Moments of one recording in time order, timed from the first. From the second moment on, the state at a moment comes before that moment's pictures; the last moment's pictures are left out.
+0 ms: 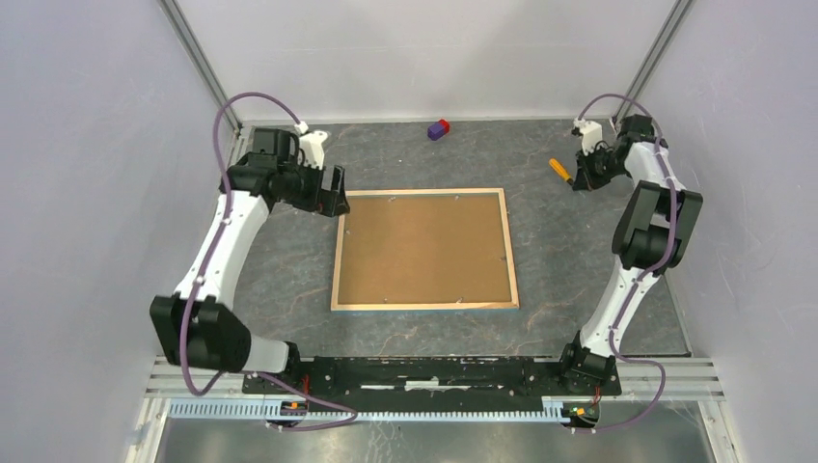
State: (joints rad) left arm -0.12 1.42 1.33 -0.86 0.39 0.14; right arm -0.31 2.15 1.73 -0.76 -0.50 -0.75
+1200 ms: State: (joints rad) left arm -0.13 1.24 1.34 -0.74 0.92 -0.27; right arm 0.79 1.52 1.51 -0.50 -0.43 -0.55
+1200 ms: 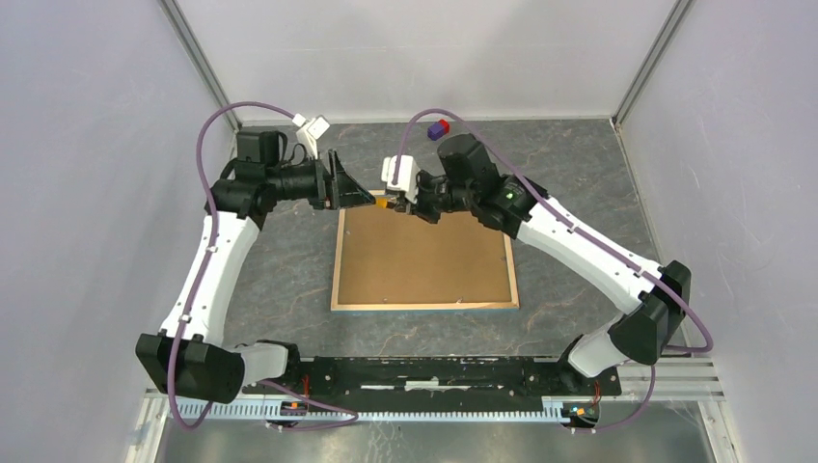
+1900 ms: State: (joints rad) left arm -0.18 1.24 1.20 -0.55 1.01 -0.41; right arm 0.90 1.52 1.51 -0.48 -0.29 -0.57
